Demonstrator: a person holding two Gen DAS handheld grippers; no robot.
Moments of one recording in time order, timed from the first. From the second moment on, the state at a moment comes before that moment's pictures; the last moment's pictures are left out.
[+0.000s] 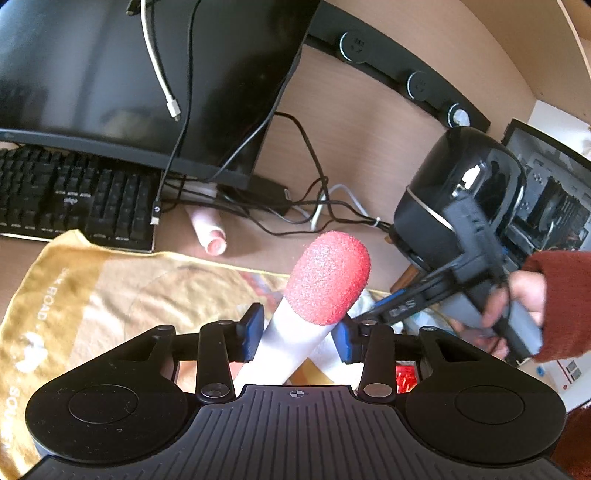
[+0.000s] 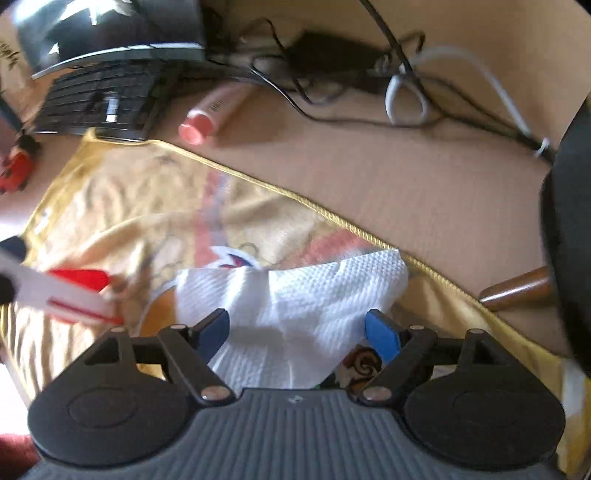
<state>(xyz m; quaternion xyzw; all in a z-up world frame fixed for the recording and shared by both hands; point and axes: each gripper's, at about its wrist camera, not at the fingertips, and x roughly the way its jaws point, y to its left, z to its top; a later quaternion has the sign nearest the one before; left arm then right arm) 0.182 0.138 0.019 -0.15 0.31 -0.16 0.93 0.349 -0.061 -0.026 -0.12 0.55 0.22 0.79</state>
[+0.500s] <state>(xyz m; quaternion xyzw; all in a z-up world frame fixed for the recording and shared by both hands) 0.185 0.131 0.016 -0.13 0.33 -0.16 0.92 0.316 -0.072 0.066 0.00 0.44 0.33 0.83</state>
